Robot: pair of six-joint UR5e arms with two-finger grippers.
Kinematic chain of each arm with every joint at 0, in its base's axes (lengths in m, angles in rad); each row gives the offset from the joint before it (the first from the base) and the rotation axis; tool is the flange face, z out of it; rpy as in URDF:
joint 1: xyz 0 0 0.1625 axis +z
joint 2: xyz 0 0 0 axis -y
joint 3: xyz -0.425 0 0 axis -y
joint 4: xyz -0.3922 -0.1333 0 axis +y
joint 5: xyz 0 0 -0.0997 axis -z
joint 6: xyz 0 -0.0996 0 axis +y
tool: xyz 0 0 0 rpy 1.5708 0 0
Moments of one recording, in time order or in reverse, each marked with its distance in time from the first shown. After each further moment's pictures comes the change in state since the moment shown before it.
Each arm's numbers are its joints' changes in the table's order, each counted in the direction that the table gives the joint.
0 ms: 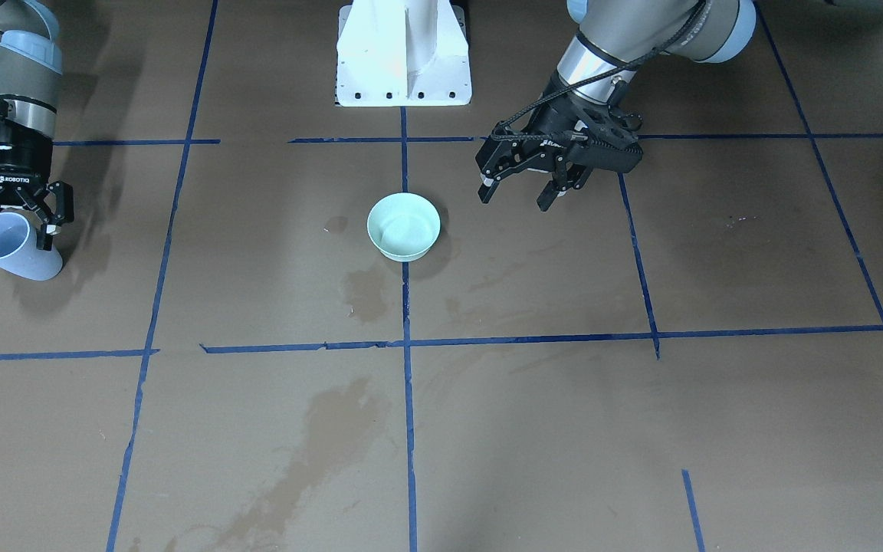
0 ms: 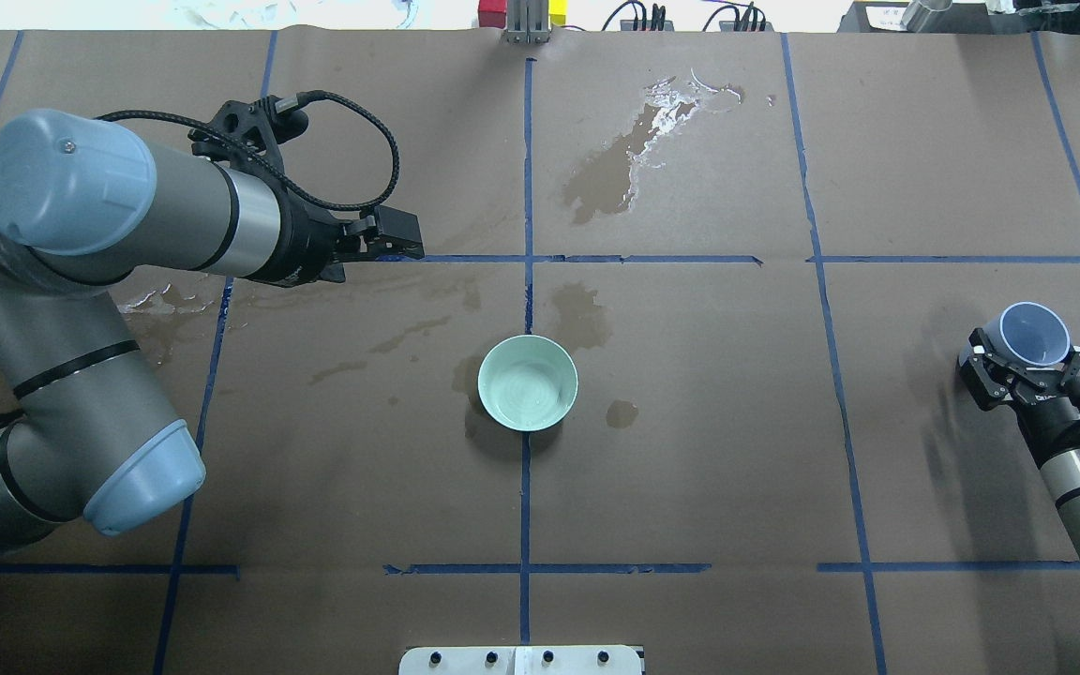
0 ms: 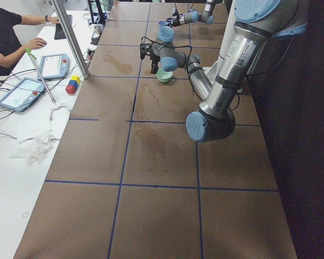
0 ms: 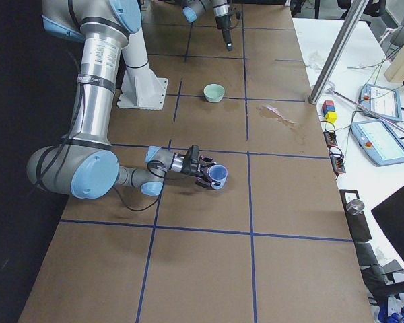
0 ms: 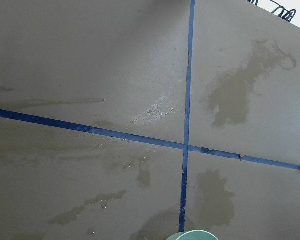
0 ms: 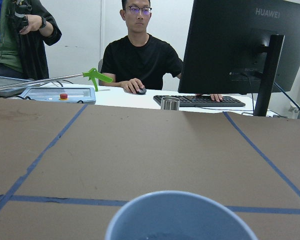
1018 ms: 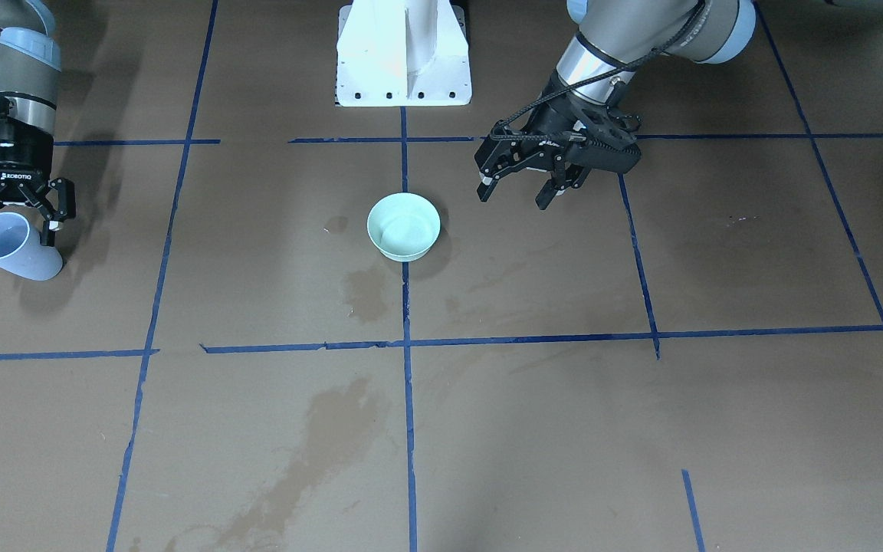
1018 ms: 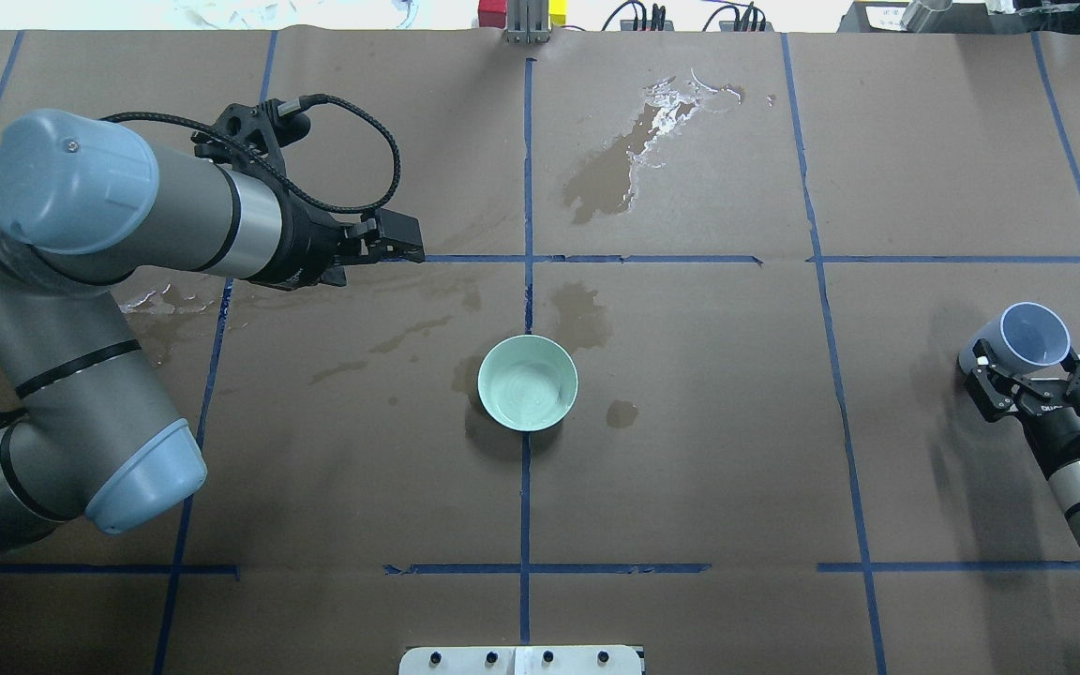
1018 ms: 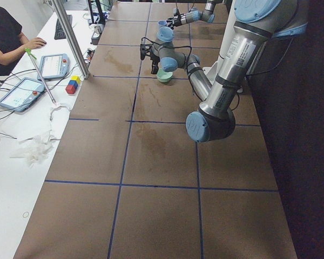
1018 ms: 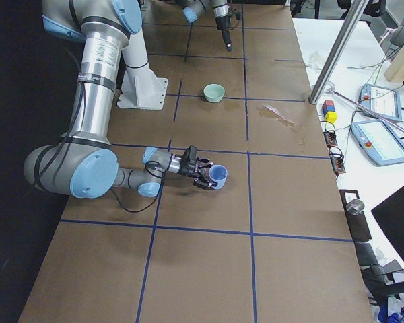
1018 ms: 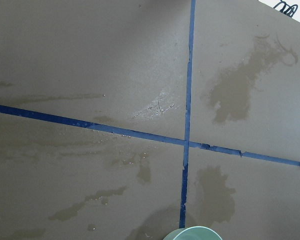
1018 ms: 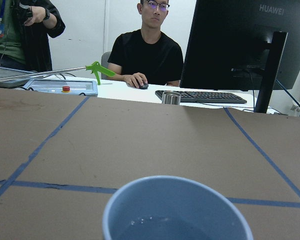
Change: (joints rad) left arm 0.000 0.000 0.009 0.002 -0.010 0.000; right arm -0.022 -0.029 0.024 0.009 -0.002 0.008
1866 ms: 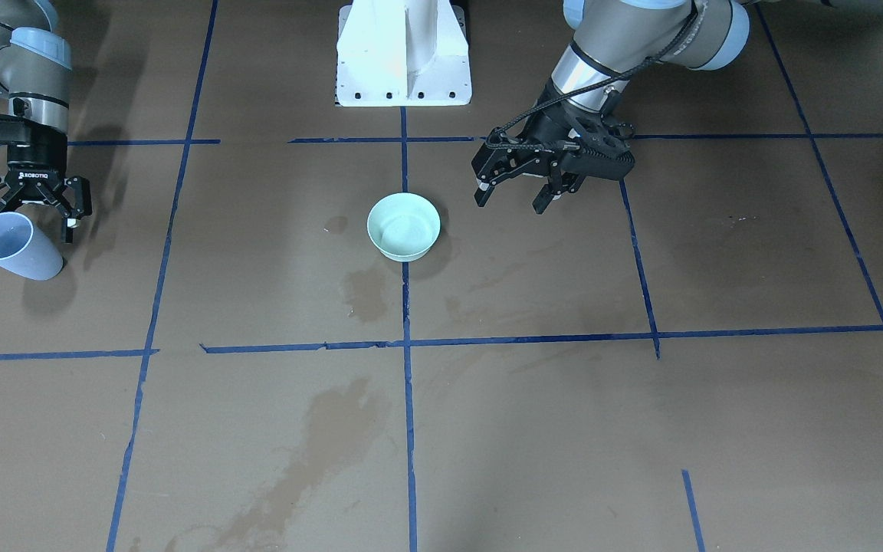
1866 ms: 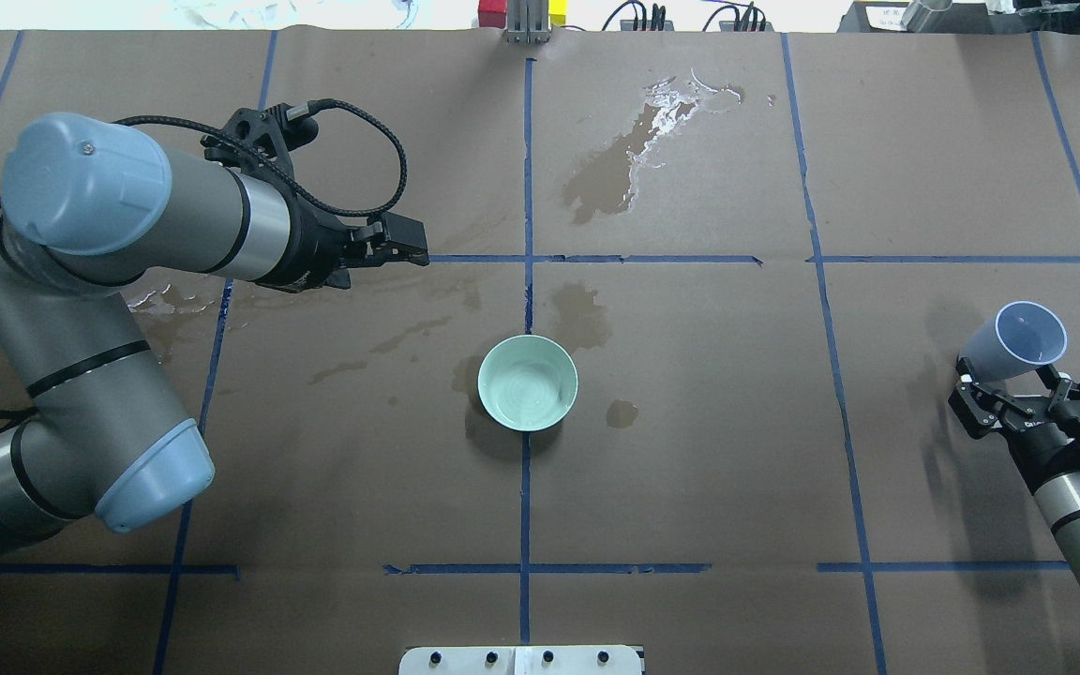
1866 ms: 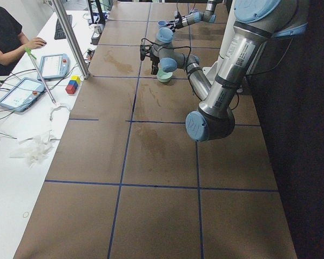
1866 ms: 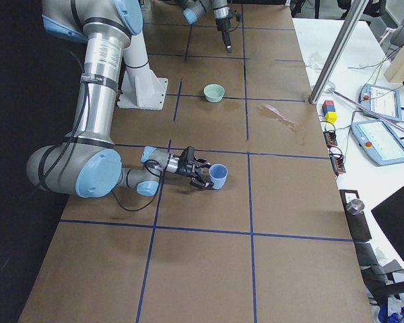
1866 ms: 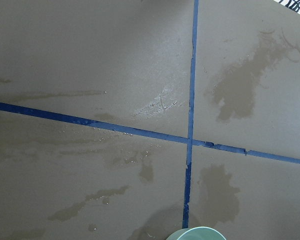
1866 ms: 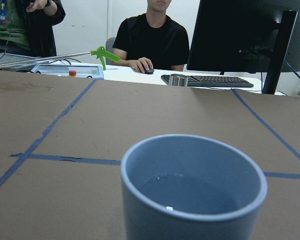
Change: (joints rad) left arm 0.004 -0.006 0.013 0.002 -0.004 -0.002; right arm -0.049 -0.001 0.003 0.035 0.012 -0.049
